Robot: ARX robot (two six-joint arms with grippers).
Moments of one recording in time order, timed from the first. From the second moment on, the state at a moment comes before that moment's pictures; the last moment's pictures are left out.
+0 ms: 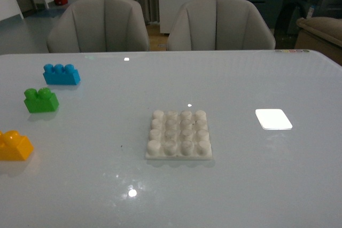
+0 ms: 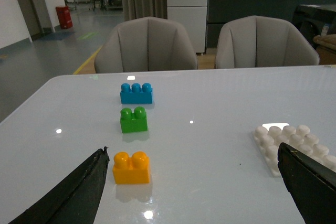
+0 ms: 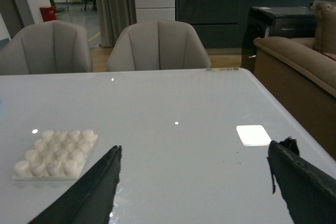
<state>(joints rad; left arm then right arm) 0.00 0.01 0.01 0.00 0.00 0.00 0.00 0.00 0.01 0.00 0.00 0.00</state>
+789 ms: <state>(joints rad) 0.12 0.41 0.19 -0.07 -0.40 -0.24 0.00 0.00 0.01 0.00 0.00 0.00</state>
